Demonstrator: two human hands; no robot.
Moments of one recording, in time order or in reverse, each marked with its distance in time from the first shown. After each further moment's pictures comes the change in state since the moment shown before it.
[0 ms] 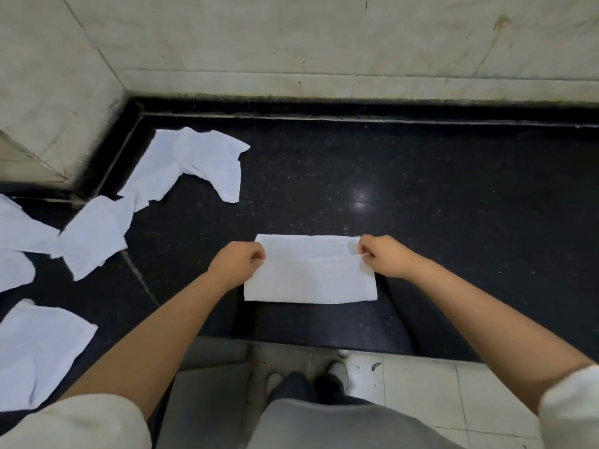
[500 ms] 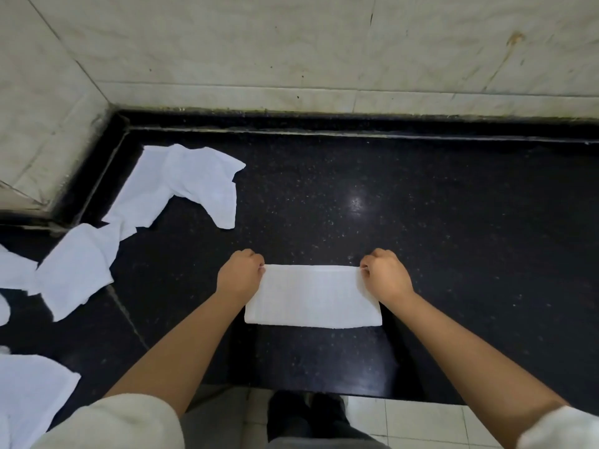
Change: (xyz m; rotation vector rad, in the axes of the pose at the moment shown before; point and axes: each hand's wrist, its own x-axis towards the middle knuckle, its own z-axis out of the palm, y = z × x) left_hand 0.060 -0.010 0.015 0.173 0.101 -0.011; right_hand 0.038 -0.002 0.017 -0.154 0.316 0.168
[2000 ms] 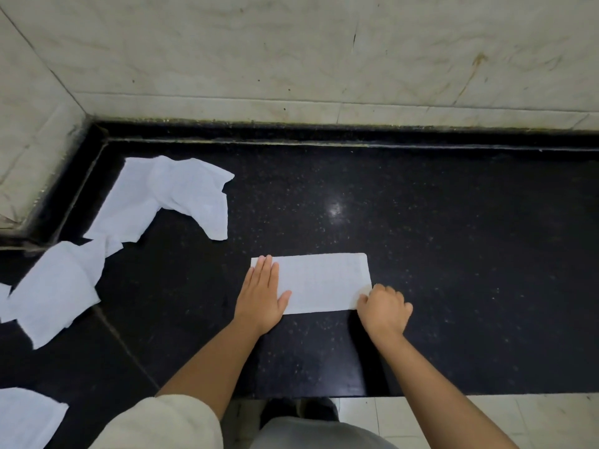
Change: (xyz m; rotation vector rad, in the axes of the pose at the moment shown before) left_hand -0.015 0.020 0.035 0.122 -0.087 0.181; right_hand -0.046 -0.030 0.021 0.023 0.068 0.579
